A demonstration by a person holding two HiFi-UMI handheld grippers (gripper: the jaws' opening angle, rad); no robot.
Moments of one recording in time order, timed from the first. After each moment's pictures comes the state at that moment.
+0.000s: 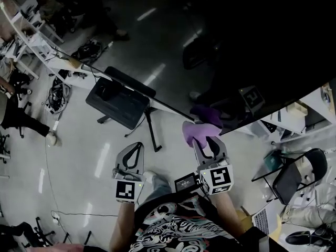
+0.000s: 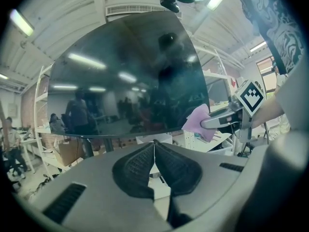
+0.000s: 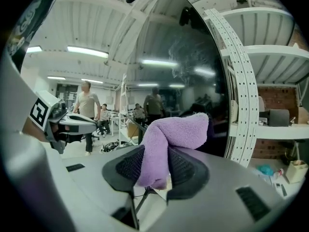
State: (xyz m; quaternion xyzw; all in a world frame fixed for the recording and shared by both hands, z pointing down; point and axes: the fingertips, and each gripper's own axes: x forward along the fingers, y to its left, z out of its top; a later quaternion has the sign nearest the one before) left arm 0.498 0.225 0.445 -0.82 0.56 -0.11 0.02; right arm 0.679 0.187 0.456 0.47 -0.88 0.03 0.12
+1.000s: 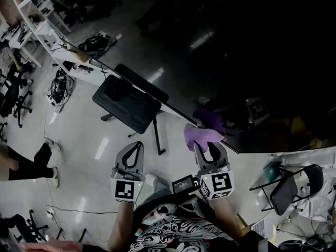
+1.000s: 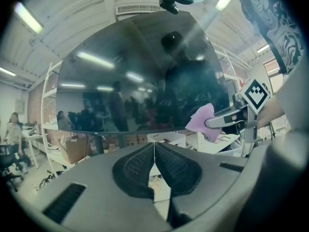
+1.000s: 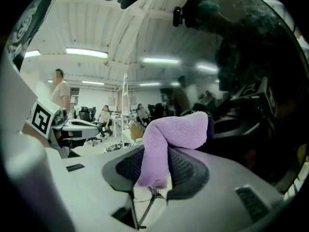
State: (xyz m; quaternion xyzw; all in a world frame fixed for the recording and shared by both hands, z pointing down) left arm 0.406 0.175 0.445 -0.80 0.59 -0.05 0.01; right arm 0.589 0.141 0.455 0.45 -0.88 0.04 0.11
